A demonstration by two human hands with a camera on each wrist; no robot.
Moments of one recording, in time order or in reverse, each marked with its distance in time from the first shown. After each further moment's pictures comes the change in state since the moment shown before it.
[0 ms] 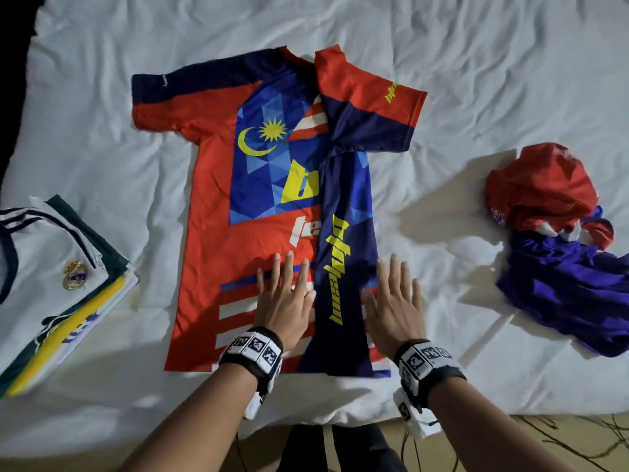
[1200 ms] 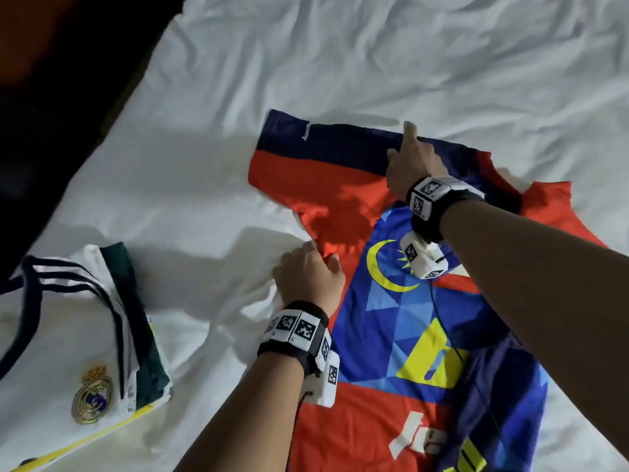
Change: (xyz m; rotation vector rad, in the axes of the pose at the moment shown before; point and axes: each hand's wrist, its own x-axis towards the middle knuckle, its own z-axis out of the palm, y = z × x) left_hand 0.262 -0.194 -0.116 -0.426 0.246 -0.821; right_hand 0.475 -0.368 -0.094 -0.033 0.019 -0.224
